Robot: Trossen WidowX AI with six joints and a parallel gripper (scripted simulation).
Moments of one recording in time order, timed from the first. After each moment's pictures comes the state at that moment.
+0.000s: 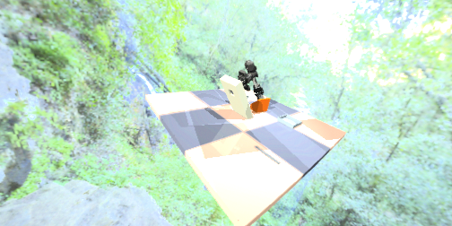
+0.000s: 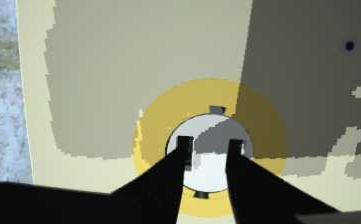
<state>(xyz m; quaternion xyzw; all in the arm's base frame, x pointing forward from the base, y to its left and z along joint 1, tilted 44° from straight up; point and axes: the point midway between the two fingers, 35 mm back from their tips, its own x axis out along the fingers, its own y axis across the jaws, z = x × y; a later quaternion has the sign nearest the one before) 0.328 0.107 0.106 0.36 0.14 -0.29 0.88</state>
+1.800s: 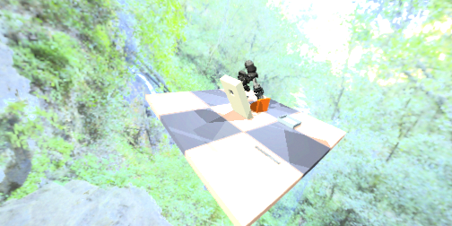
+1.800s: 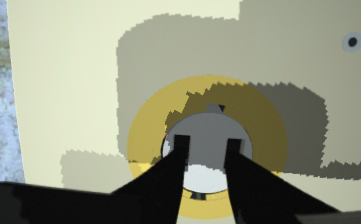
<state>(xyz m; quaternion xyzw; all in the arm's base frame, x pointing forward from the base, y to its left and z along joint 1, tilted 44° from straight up) 0.330 0.106 0.102 0.35 0.14 -0.29 0.88</state>
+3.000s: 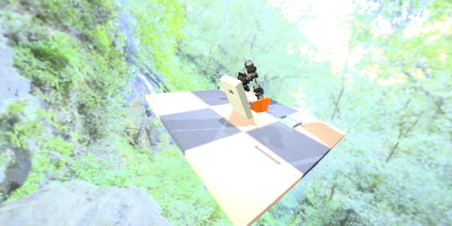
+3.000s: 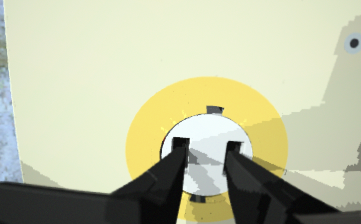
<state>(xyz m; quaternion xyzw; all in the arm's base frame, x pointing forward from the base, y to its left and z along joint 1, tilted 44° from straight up) 0.331 0.105 0.102 0.35 0.14 -0.29 0.88</state>
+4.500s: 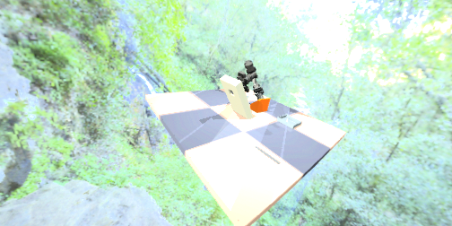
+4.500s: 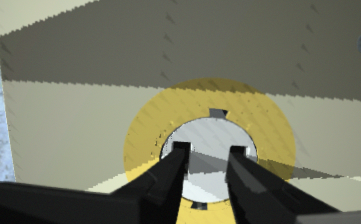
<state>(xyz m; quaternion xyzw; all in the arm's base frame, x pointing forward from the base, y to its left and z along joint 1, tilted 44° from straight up) 0.337 0.103 0.099 0.35 0.14 -0.29 0.88</state>
